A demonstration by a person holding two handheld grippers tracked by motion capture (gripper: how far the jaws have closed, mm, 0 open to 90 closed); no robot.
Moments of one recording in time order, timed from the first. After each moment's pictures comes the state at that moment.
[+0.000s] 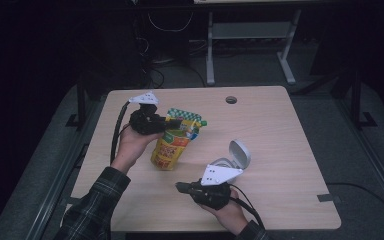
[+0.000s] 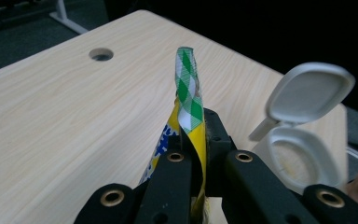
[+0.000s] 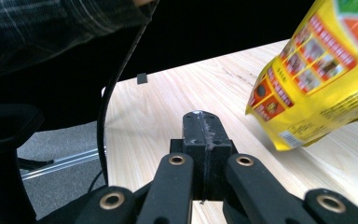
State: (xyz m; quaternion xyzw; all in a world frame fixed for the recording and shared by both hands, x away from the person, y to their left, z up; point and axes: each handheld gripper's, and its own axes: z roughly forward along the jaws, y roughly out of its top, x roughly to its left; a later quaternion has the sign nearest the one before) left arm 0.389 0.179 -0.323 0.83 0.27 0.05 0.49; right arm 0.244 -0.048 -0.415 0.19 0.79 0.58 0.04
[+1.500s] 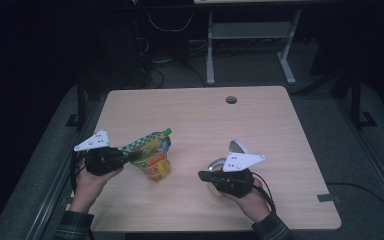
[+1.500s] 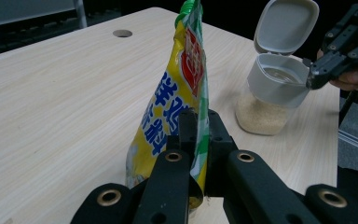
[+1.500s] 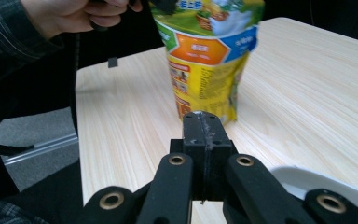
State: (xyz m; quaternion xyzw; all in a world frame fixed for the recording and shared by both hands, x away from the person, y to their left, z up) left arm 0.301 0.287 -0.361 0.80 0.27 0.09 0.52; right arm 0.262 -0.101 -0.392 0.22 0.81 0.54 0.07
